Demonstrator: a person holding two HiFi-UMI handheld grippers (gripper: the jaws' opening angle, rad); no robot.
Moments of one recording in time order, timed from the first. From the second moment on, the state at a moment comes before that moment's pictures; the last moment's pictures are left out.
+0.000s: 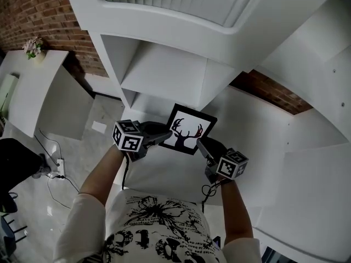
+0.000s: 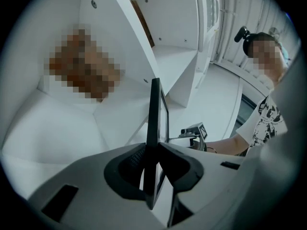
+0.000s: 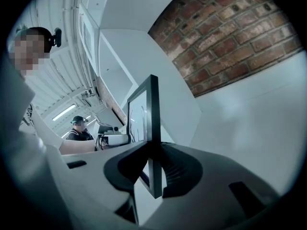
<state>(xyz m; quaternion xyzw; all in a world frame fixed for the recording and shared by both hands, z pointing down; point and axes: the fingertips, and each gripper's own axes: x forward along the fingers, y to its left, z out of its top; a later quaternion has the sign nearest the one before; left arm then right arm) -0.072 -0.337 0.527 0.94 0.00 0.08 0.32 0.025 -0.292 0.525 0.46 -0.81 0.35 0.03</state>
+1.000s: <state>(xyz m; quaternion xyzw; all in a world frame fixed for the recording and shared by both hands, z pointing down) -0.065 -0.384 0.580 0.97 -0.09 0.14 0.19 0.027 -0.344 0.572 0.50 -0.80 0.29 0.15</state>
